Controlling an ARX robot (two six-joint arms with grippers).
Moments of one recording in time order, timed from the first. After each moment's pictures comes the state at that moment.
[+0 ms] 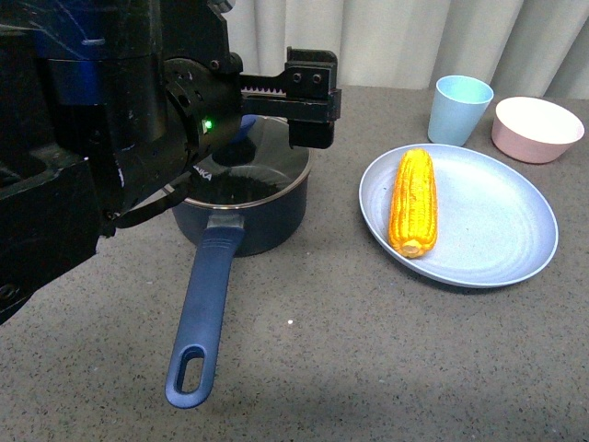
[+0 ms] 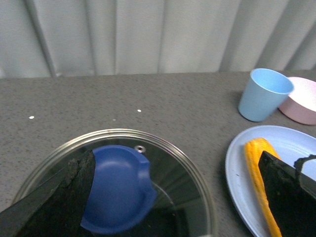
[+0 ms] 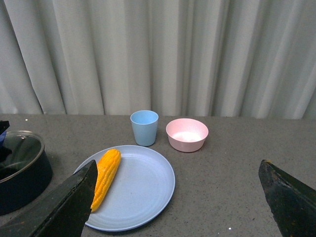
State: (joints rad) left arm -0.47 2.01 0.78 1.06 -0.17 -0.11; right arm 0.00 0.00 0.01 0.00 0.00 -0.01
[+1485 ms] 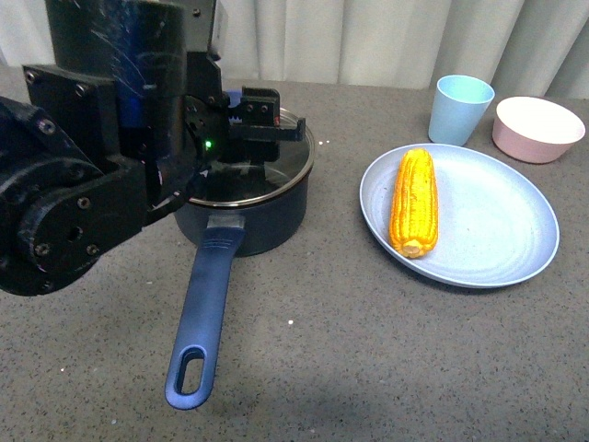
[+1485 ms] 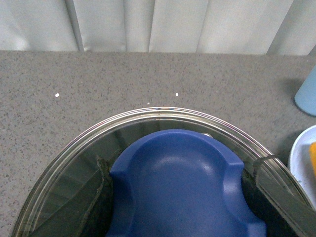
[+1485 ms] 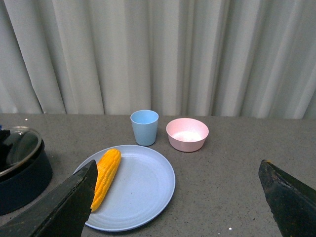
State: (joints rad) left arm -0.39 2.16 0.91 1.00 -0.21 -0.11; right arm 0.00 0.00 0.01 0.00 0.00 -0.01
